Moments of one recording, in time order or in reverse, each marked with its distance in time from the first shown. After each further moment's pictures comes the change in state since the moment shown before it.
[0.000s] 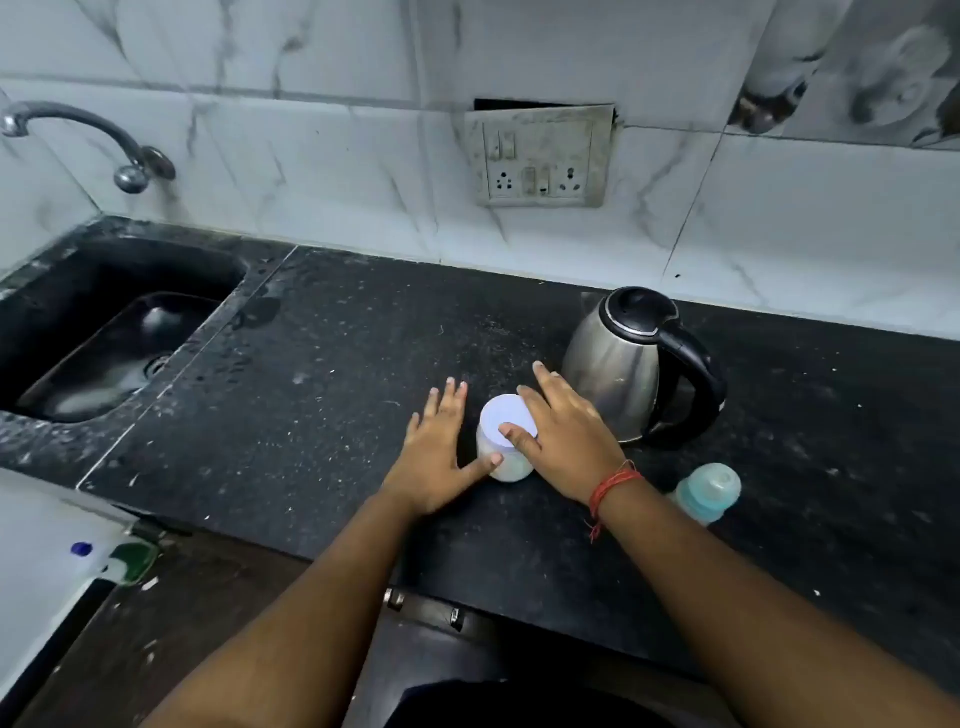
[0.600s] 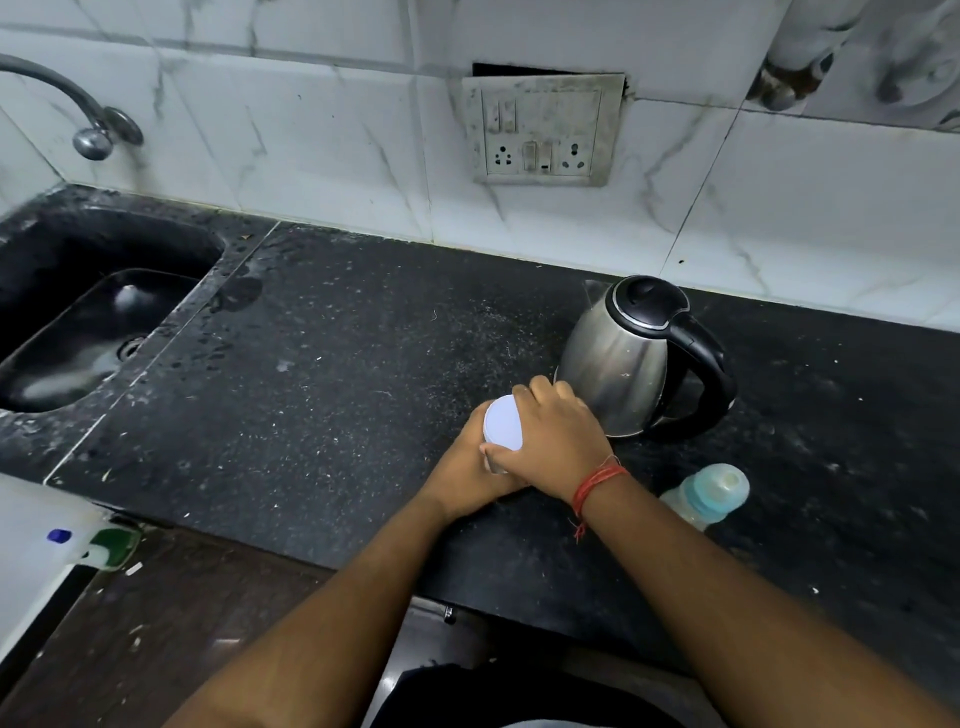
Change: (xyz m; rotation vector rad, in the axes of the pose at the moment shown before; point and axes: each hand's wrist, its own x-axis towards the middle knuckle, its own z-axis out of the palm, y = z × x) left_hand 0.012 0.016 0.042 -0.540 -0.045 -0.027; right_hand 0.013 -0.013 0.012 -0.149 0.004 0.055
